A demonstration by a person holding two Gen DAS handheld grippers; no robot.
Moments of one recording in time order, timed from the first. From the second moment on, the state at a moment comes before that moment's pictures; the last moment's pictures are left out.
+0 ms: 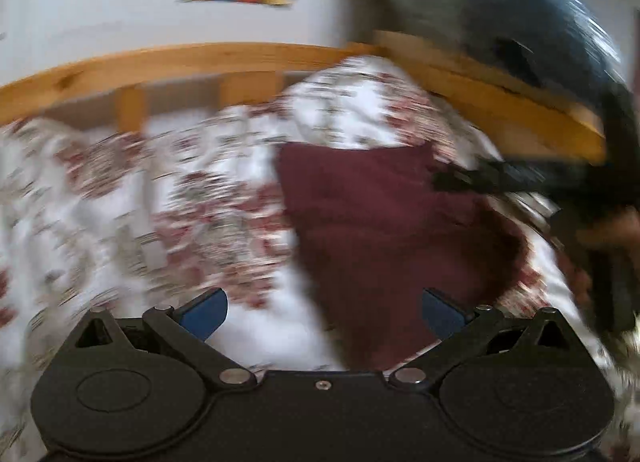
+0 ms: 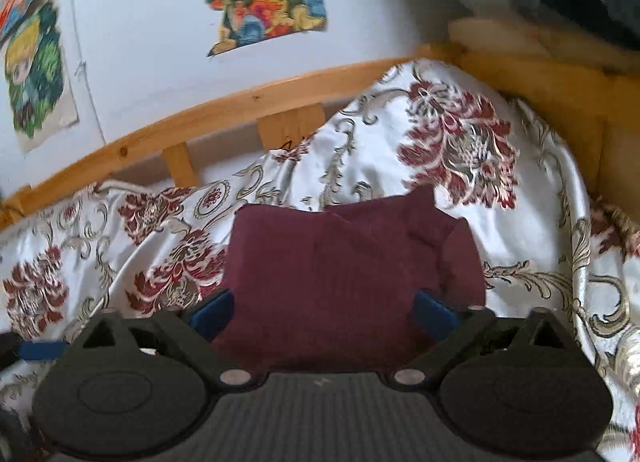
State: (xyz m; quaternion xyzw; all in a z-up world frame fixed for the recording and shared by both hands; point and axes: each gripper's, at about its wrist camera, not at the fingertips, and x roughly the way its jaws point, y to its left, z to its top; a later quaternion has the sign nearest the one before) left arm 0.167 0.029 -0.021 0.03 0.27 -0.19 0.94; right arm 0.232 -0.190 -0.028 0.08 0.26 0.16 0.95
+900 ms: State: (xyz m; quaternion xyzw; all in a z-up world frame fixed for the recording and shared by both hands) left arm 0.188 -0.060 -0.048 0.08 0.24 -0.28 0.93; right arm 0.275 -0.218 -0.005 0.05 0.22 0.13 0.97
